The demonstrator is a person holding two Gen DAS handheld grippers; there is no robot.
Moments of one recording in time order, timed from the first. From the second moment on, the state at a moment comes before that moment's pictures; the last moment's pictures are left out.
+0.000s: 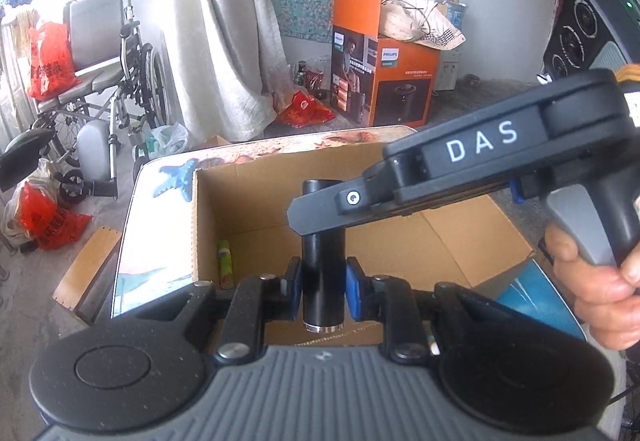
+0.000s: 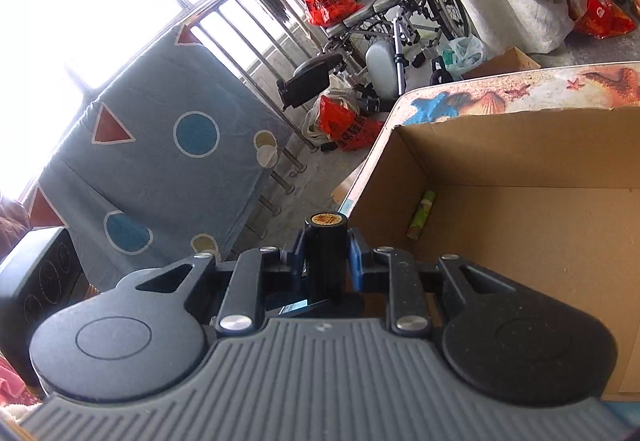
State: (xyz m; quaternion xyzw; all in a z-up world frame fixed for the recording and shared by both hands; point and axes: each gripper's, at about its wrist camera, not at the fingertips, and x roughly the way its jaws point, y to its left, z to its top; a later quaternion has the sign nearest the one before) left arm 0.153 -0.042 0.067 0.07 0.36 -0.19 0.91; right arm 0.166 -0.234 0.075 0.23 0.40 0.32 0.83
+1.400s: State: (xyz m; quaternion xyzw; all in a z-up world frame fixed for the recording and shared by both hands) left arm 0.082 0.002 0.071 0.04 0.36 -0.21 0.90; right arm 0.110 -0.323 0.081 0.26 0.40 0.30 0.83
